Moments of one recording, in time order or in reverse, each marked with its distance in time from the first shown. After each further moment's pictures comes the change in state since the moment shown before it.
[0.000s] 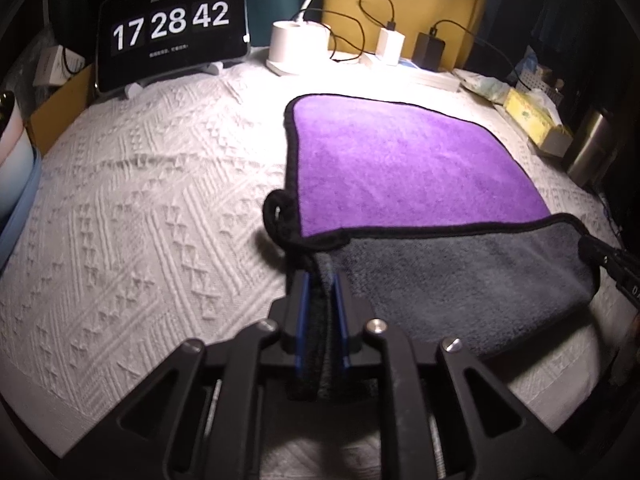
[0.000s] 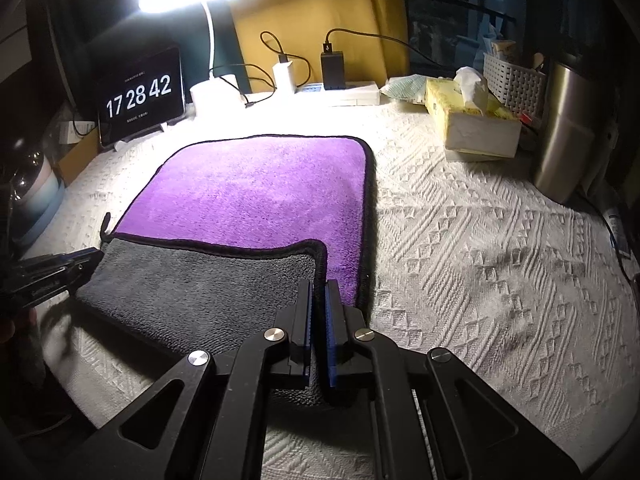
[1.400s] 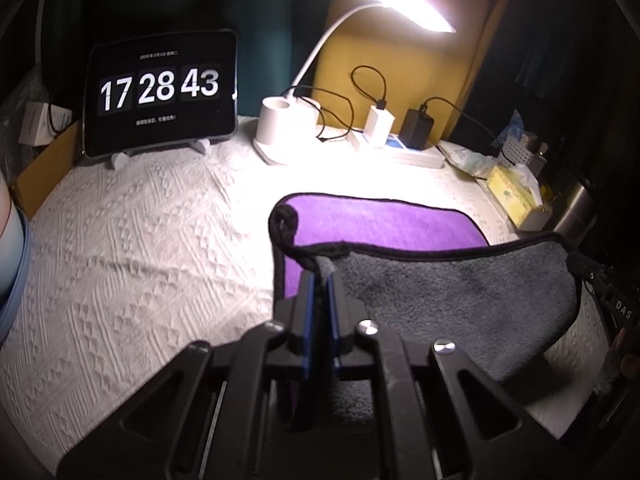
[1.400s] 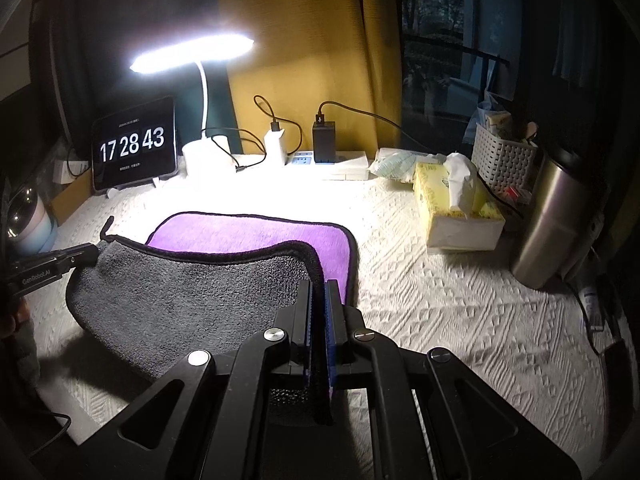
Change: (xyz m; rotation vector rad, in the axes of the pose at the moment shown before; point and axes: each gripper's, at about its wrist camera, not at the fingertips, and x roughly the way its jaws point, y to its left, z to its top) left arm -0.017 0.005 0.071 -0.020 -0.161 -0.064; right arm -0.018 -0.003 0.063 -0.038 -0.144 -0.057
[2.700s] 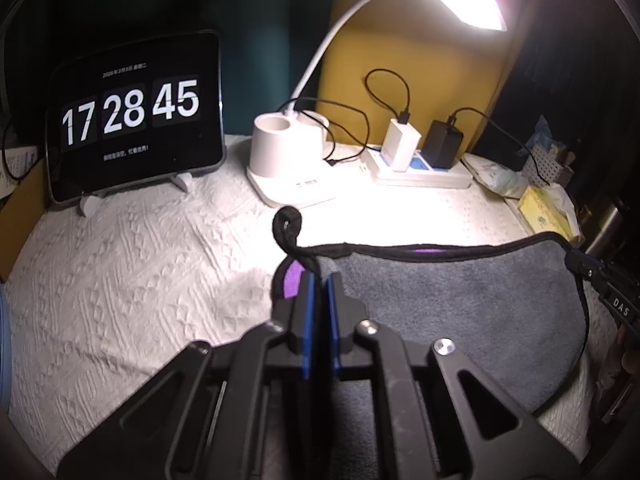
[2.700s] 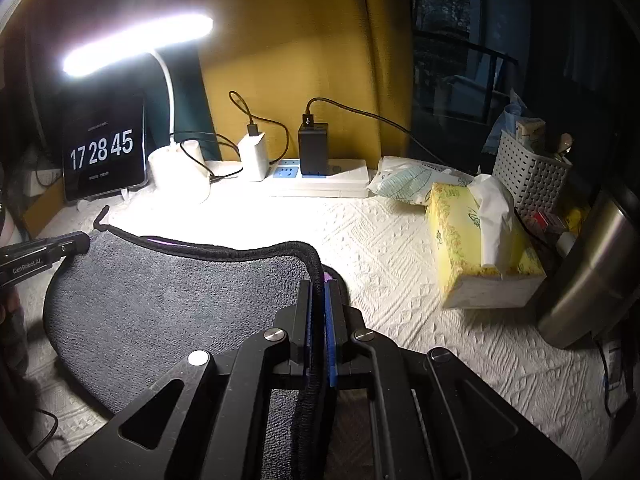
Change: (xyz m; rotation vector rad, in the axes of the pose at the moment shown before) left arm 0.068 0.007 0.058 0.030 0.007 0.023; right arm 0.080 -0.020 0.045 -0.014 0.022 -0.003
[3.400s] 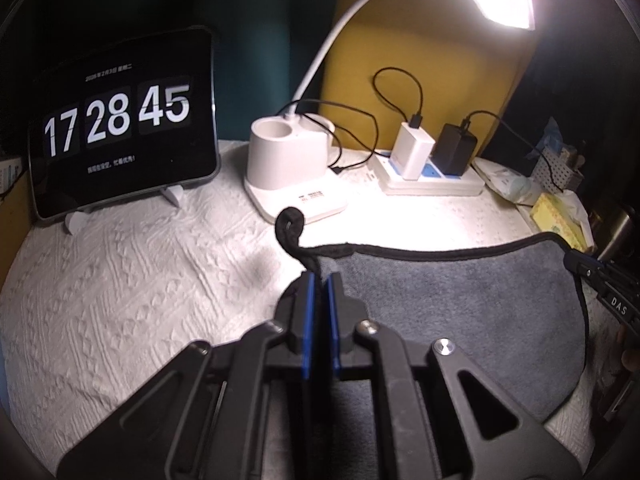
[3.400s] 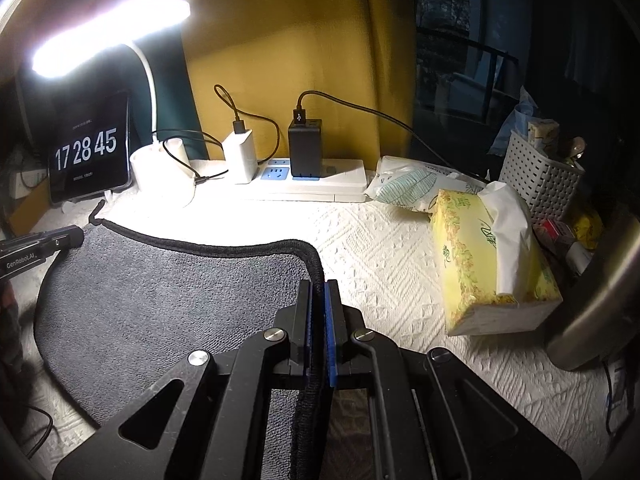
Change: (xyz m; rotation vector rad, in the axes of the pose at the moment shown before) left arm 0.029 0.005 0.015 0.010 0.002 0.000; right arm 0.032 -0.005 0.012 -0.009 0.016 -0.015
